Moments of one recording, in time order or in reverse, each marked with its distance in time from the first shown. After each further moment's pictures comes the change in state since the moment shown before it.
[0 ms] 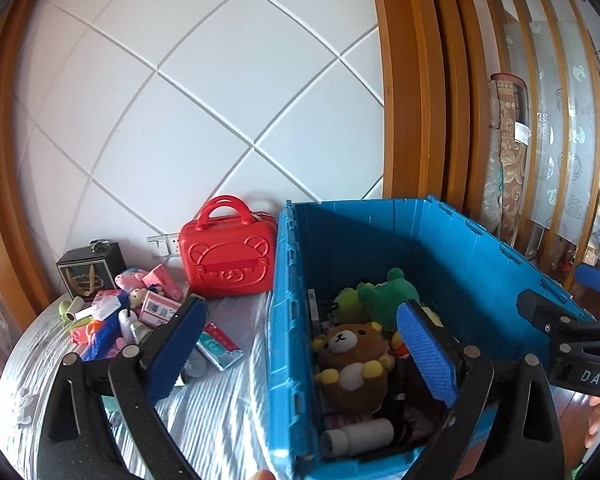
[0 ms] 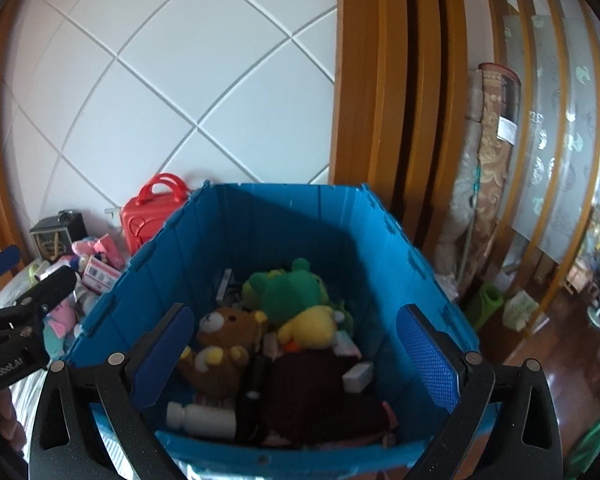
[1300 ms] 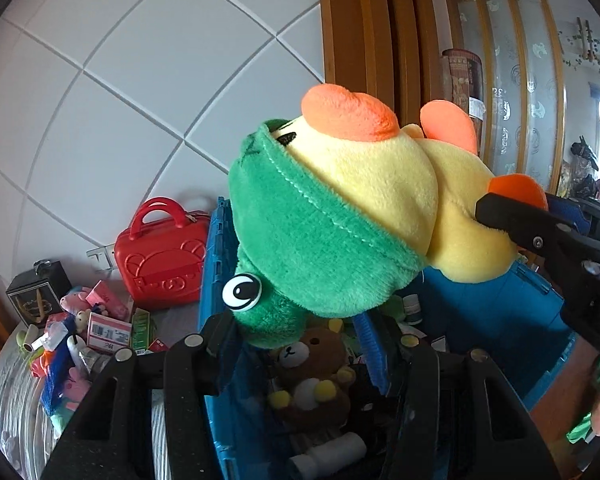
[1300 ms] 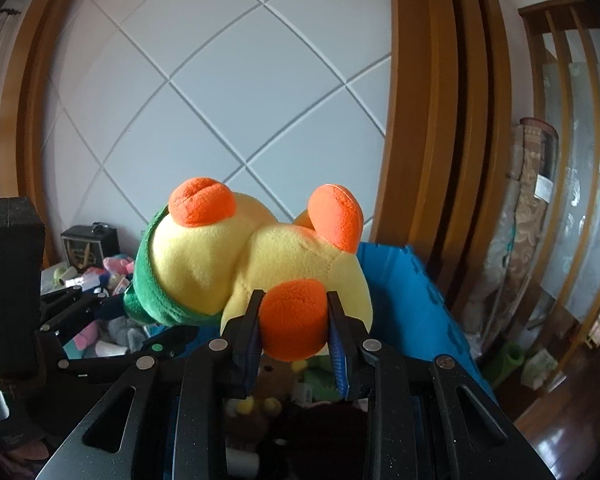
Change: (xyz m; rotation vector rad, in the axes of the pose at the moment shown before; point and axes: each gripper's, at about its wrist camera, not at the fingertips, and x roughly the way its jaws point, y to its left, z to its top) left arm 0.068 -0.045 0.021 0.096 0.064 -0.183; right arm 0.001 0.035 0.041 -0.104 -0.148 0.125
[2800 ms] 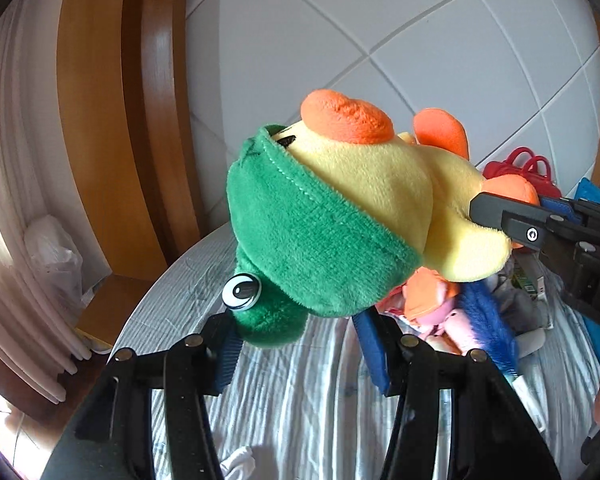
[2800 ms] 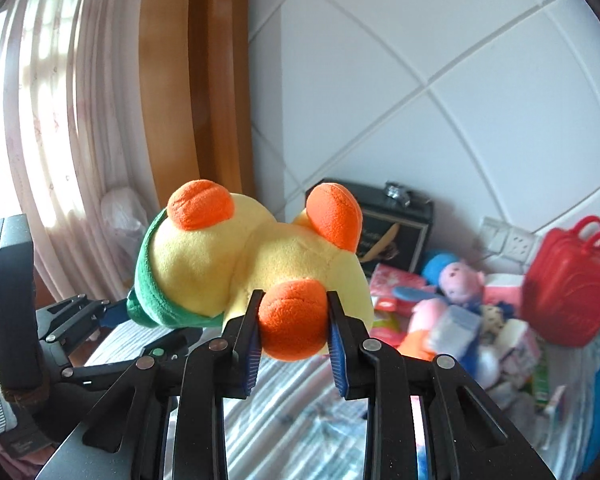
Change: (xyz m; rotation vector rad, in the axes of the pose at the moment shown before) left arm -0.113 0.682 -0.216 -0.313 0.103 0.428; right arm 0.195 0.700 0.013 -0.179 0.147 0.548
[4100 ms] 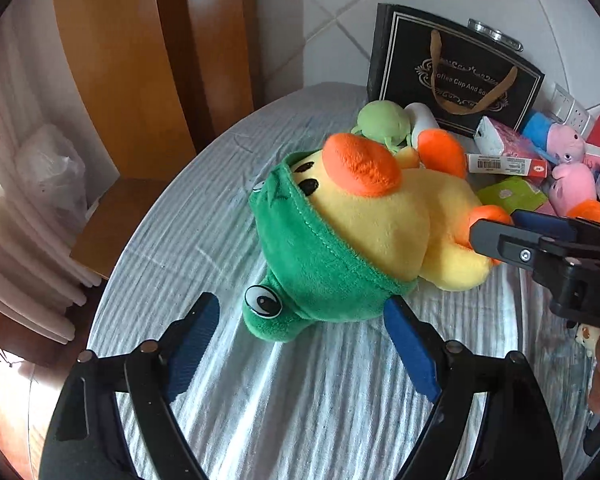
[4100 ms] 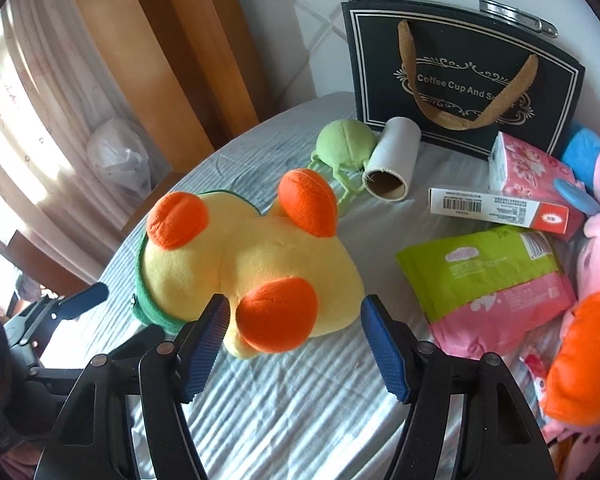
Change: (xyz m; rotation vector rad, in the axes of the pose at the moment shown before) left arm 0.232 0.149 -0.066 -0.091 0.397 0.101; right arm 0.283 0.019 -0.061 0.143 0.428 0.174
